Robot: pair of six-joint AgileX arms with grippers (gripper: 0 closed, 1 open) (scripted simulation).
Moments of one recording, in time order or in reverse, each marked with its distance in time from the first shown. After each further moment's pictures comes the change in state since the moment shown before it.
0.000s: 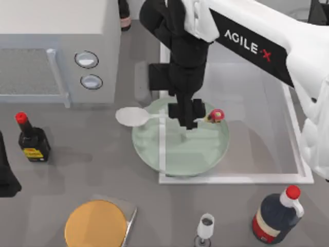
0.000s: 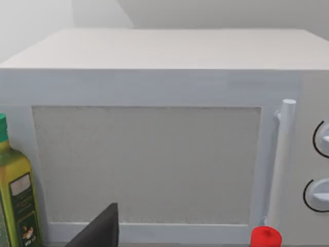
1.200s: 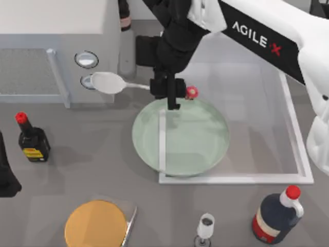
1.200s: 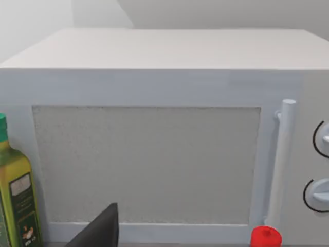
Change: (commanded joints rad) left arm 0.000 0.000 0.000 0.000 0.000 0.000; right arm -0.008 -0.041 0.005 0.239 -0.089 -0.013
